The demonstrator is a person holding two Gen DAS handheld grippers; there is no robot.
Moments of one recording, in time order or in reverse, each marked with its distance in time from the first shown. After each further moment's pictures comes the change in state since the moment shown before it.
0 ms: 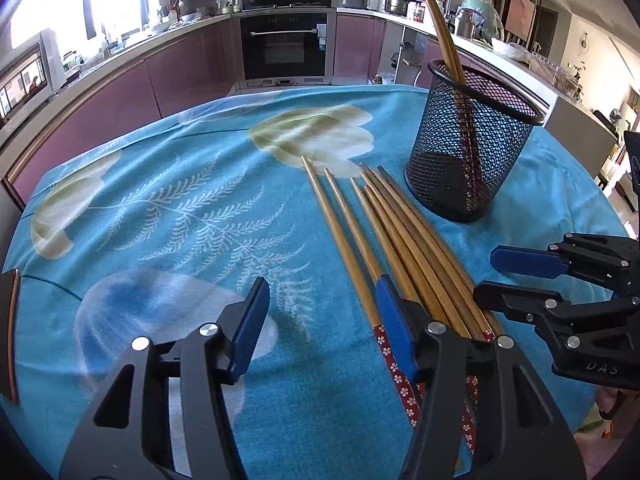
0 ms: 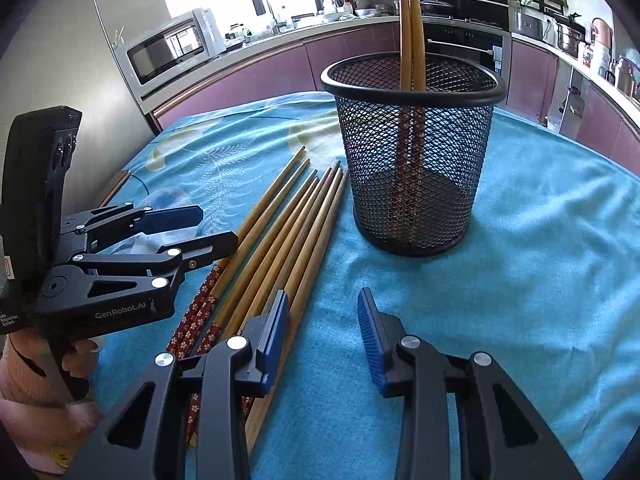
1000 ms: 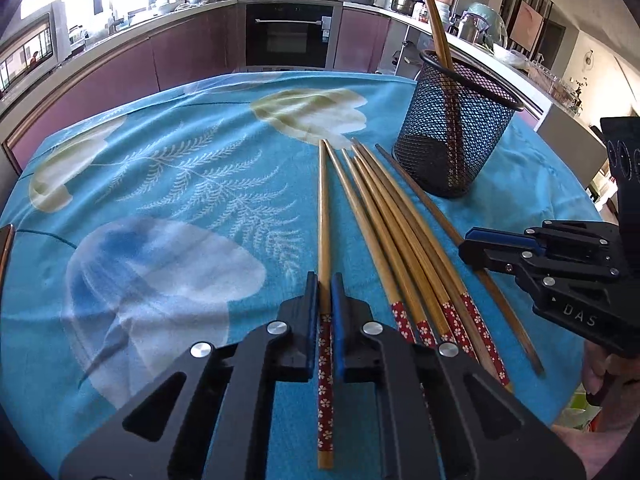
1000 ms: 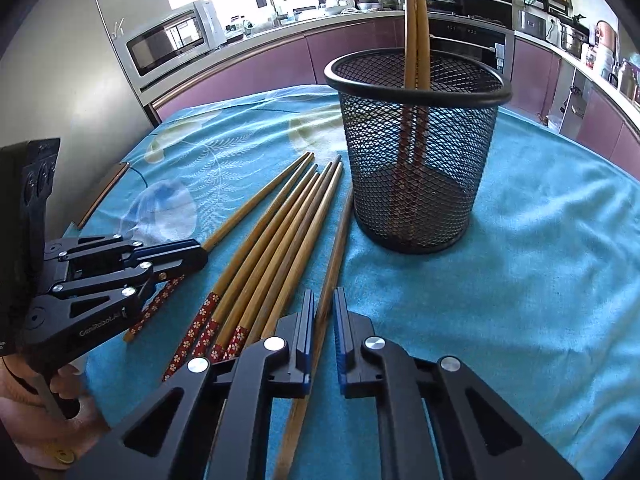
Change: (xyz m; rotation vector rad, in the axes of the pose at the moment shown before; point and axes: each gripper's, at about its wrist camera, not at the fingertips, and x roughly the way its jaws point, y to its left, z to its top) left arm -0.014 0.003 -0.027 -0.076 0.027 -0.056; right arm 0.001 0.002 0.001 -0.012 0.031 -0.011
